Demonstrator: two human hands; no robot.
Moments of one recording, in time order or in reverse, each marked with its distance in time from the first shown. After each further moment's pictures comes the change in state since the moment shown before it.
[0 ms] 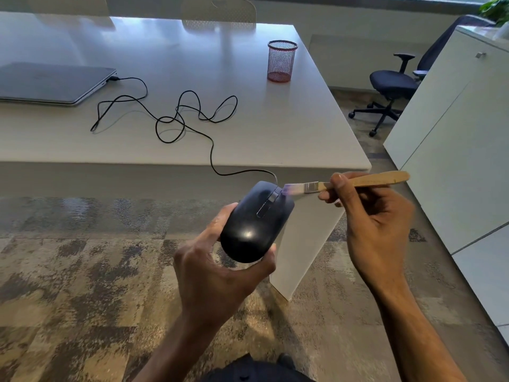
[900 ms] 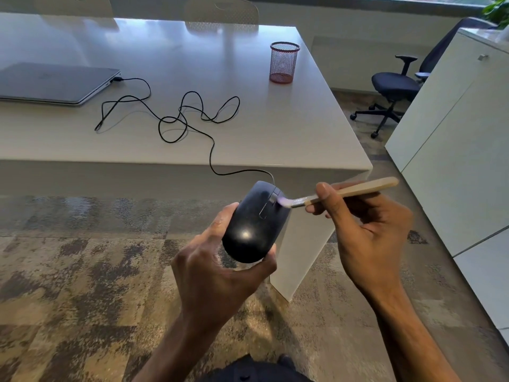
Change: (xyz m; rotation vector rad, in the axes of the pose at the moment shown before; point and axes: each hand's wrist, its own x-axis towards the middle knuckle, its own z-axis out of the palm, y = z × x) left_hand -0.001 0.004 -0.003 0.134 0.010 0.040; right_hand -0.009 -0.008 0.007 -0.017 -0.050 -0.155
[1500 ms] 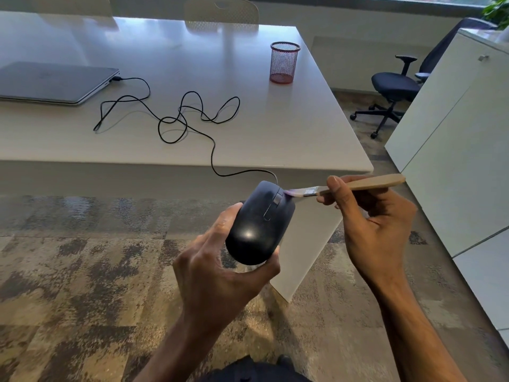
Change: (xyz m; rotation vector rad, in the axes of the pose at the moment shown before) left_hand 0.002 -0.002 0.002 0.005 0.001 0.039; right_hand 0.011 0.013 -0.005 -0.061 0.037 0.022
